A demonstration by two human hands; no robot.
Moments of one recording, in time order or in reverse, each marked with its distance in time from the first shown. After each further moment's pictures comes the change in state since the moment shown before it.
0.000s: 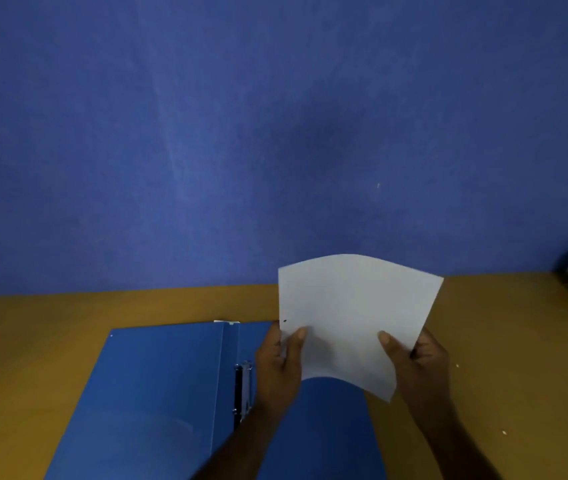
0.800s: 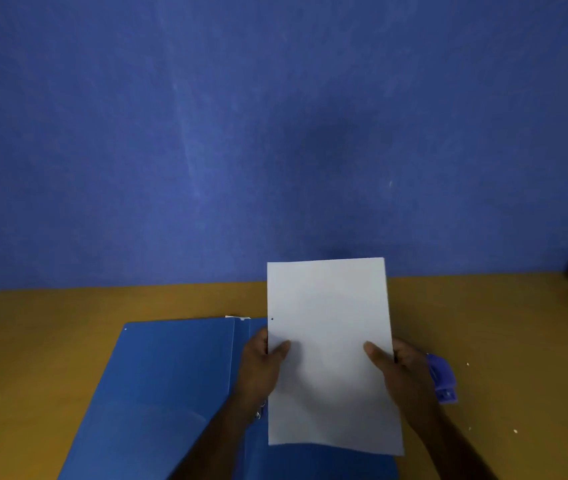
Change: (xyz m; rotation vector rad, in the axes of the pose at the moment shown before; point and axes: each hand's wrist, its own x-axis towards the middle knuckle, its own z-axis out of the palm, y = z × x) left_hand 0.026 -0.036 -0.056 0.148 -0.146 -0.316; right_hand -0.004 0.027 0.024 -0.083 -0.174 0.130
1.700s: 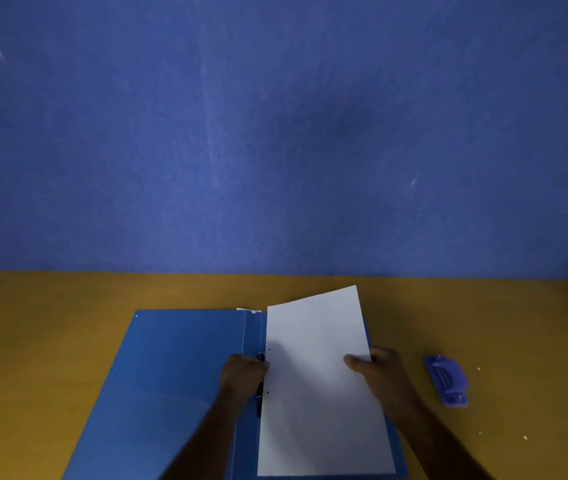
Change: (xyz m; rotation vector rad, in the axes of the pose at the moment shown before) left_hand 0.022 -0.054 -0.044 0.249 0.142 -0.436; right_hand -0.002 -0.011 0.045 -0.089 -0.226 0.273
